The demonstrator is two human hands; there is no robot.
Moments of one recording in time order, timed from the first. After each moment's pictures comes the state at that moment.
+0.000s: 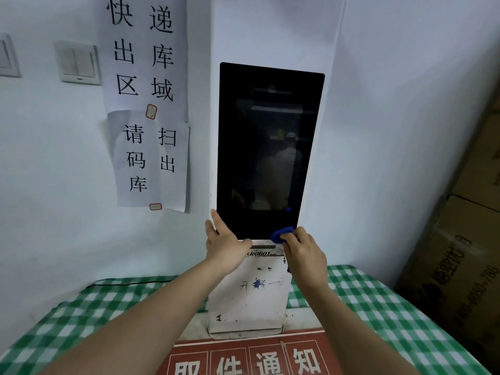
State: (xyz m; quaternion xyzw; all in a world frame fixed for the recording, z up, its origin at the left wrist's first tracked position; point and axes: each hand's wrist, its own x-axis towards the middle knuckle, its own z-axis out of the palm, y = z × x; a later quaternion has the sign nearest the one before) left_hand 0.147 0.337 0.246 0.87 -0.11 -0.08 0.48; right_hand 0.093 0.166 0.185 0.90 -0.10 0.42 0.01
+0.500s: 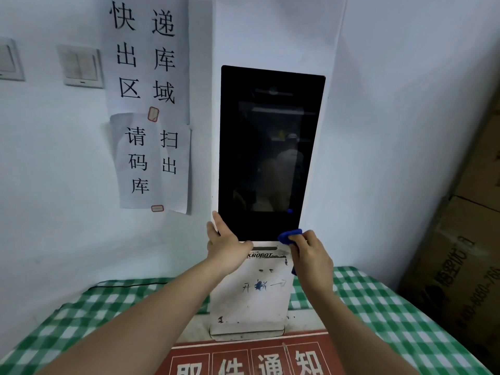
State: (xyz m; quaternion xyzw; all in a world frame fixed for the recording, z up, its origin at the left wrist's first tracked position) left_hand 0.145 0.340 0.250 0.87 -0.11 -0.09 0.47; right_hand 0.087 0.163 0.183 0.88 -0.14 0.45 -0.05
